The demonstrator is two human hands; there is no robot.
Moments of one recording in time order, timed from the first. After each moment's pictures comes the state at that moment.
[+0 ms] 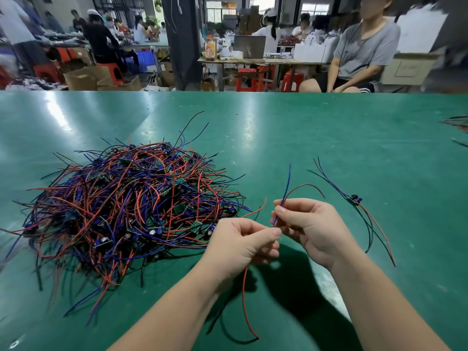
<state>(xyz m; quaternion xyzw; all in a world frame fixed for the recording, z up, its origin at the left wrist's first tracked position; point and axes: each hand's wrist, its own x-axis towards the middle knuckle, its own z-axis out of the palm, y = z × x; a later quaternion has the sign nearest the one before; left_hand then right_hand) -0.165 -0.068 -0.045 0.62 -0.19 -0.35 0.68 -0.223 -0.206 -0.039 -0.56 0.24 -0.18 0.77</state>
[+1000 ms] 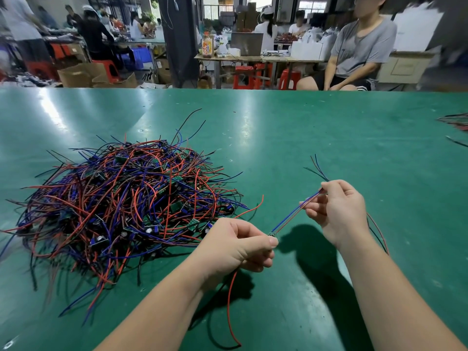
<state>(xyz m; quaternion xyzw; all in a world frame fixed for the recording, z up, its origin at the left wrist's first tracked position) -0.159 -0.055 -0.043 0.62 -0.23 -0.40 0.63 -0.222 -0.252 -0.044 -0.49 0.33 -0.36 0.72</state>
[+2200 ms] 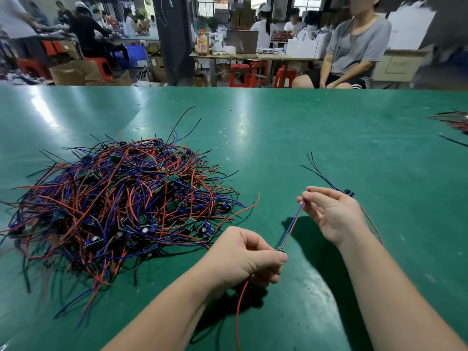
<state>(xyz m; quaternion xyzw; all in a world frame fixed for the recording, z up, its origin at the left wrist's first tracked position) -0.171 -0.058 -0.048 0.64 -0.26 -0.44 0.58 -0.223 -0.261 -0.054 -0.44 0.34 -0.32 0.77</state>
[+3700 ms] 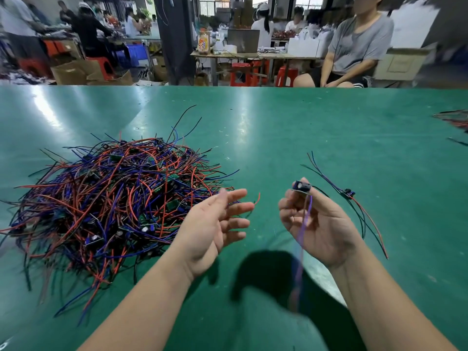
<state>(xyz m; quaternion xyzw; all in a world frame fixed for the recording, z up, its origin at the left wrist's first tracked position) -0.136 -0.054 -0.041 0.51 -0.16 -0.38 0.75 -0.236 -0.202 -0.025 -0.35 0.14 -0.18 0.91</state>
